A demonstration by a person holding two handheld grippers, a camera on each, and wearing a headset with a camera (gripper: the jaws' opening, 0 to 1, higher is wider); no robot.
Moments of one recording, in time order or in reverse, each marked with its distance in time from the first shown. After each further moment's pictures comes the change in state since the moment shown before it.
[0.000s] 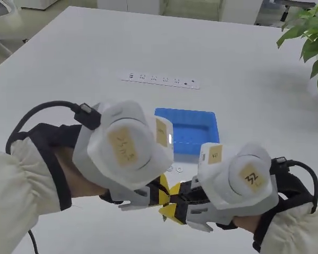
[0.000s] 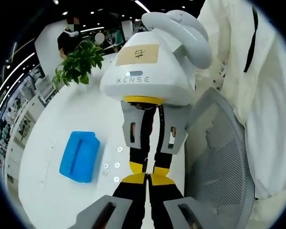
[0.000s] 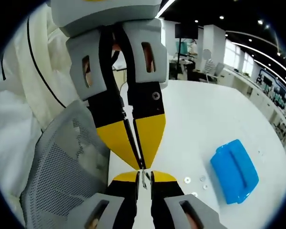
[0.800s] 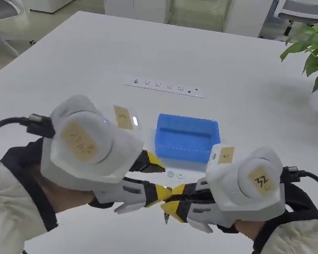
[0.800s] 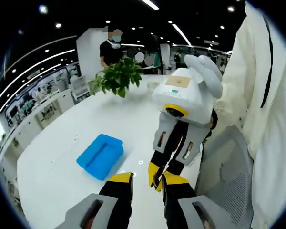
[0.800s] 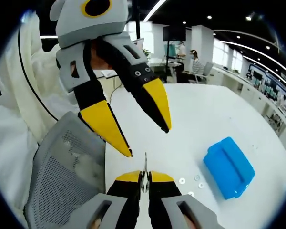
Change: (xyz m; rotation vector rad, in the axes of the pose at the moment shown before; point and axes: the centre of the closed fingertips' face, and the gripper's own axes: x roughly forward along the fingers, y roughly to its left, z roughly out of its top) left arm -0.041 0.029 0.002 -0.324 -0.302 0.283; right arm -0.008 -0.013 0.012 0.101 -0.063 -0.084
